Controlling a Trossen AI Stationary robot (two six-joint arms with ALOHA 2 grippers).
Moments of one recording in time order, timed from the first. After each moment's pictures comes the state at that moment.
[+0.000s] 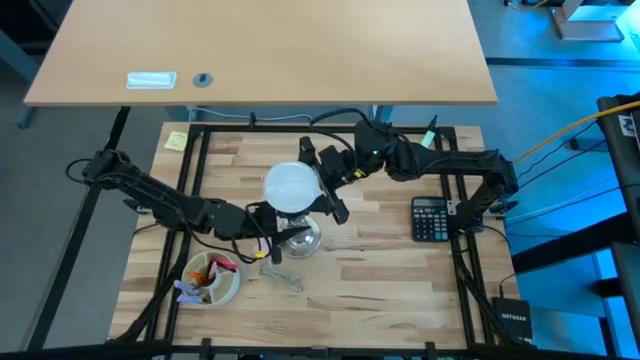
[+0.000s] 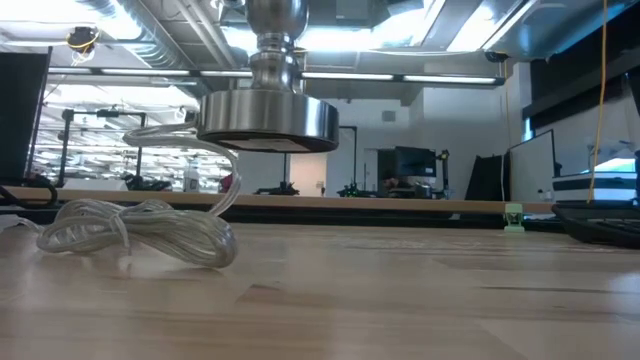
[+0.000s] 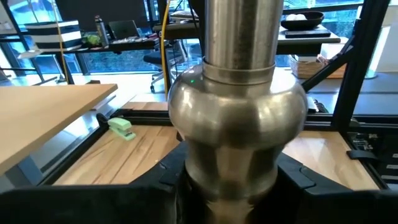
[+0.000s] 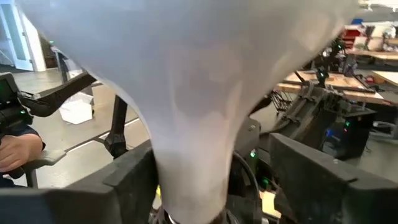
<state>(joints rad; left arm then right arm) -0.38 1.30 0.88 0.31 -0.56 0.00 0.00 1.71 1.80 0.00 -0.49 0.00</state>
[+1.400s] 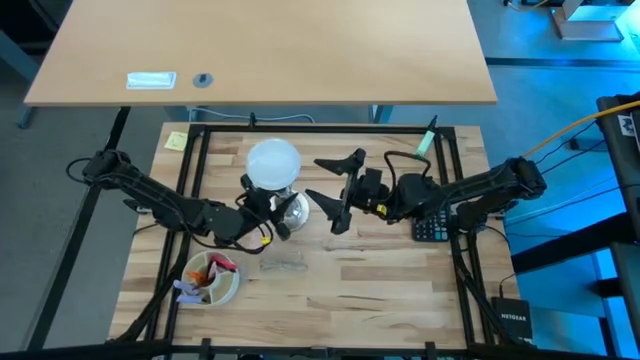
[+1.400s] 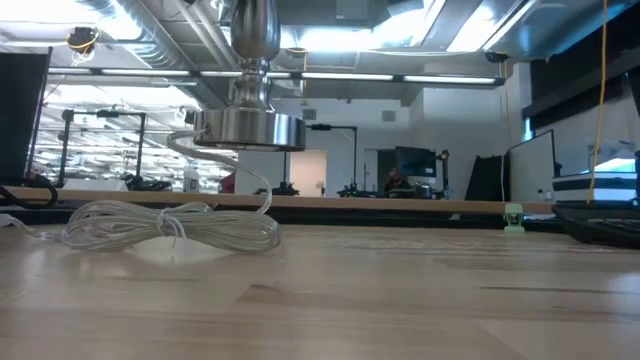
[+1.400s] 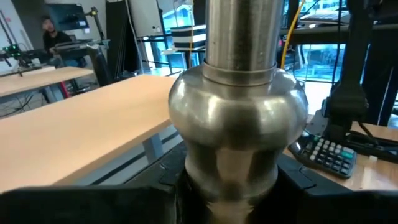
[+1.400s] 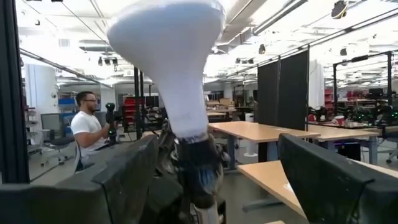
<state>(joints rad) -0.41 1.30 0.88 0.32 -1.12 -0.01 0.23 1.51 1.21 0.72 0.43 -0.11</state>
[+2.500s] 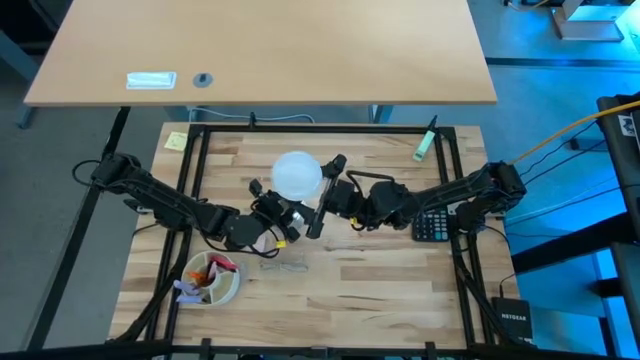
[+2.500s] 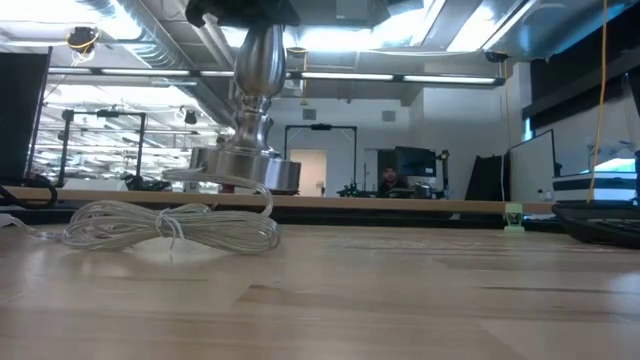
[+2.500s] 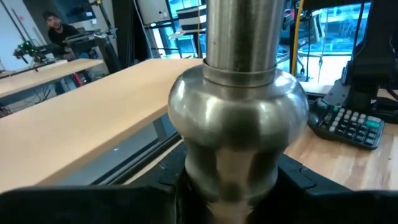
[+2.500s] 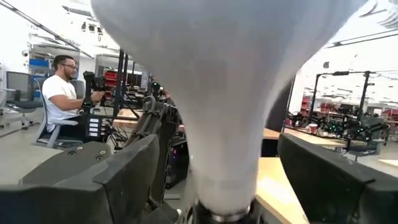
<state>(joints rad) -0.38 1.42 0.88 0.28 -1.14 -0.07 0.24 1.68 1.36 0.70 0.48 -0.27</state>
